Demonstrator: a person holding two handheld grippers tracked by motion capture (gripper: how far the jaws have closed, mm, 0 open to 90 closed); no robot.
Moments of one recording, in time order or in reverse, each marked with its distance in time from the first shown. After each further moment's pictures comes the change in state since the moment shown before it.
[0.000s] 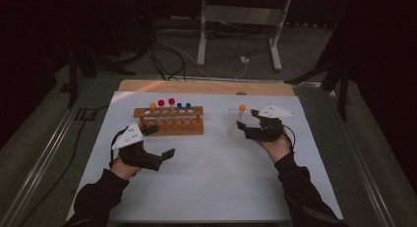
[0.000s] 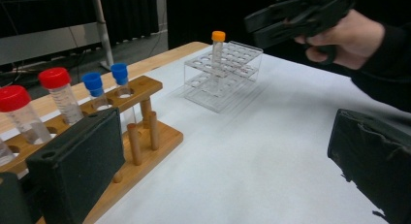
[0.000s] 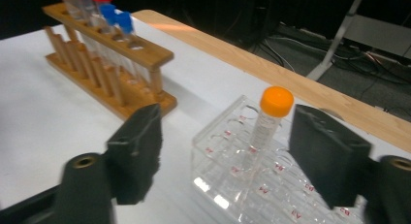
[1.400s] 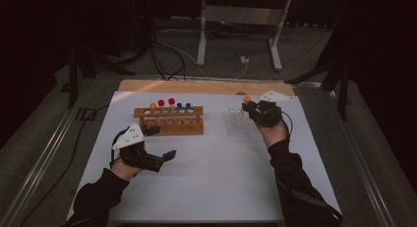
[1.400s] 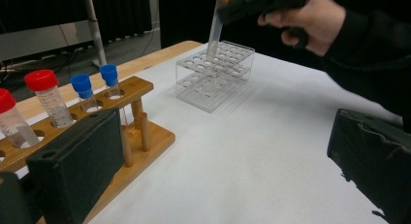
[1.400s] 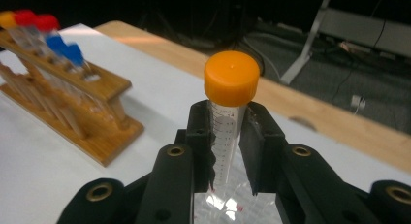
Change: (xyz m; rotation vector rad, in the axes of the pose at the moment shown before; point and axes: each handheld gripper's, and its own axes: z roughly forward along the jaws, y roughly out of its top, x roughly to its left) left arm -0.003 0.005 0.000 0.009 -0.027 0.000; right arm -0.022 0.028 0.017 0.008 -0.080 0.062
